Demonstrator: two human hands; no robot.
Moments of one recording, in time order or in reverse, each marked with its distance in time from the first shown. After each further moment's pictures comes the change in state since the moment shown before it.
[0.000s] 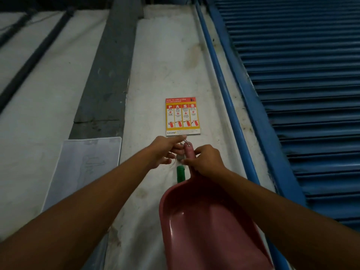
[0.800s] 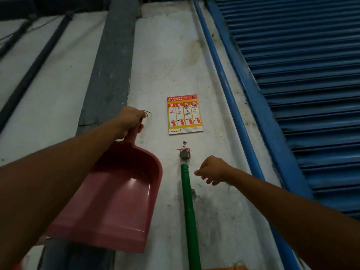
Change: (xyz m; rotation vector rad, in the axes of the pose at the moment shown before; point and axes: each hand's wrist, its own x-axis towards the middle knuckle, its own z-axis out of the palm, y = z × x) left_hand 0.022 0.050 -0.102 0.121 0.325 0.185; right_hand 0.011 0.037 0.001 -0.120 -0.383 0.137
